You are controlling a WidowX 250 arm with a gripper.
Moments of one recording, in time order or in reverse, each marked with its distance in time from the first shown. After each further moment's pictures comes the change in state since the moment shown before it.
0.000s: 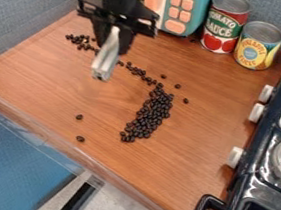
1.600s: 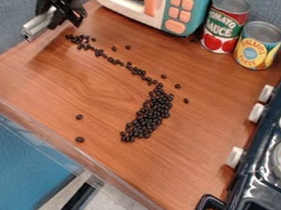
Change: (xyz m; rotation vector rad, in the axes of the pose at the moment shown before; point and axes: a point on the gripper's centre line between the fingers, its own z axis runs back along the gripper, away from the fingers) arm 0.068 0.135 -0.089 0.441 0.176 -0.233
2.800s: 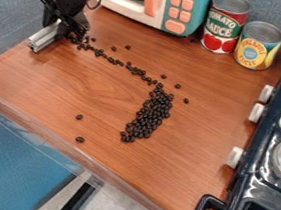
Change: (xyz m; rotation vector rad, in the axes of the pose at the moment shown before) arm -0.001 -0.033 -0.010 -0.119 -0.061 -0.102
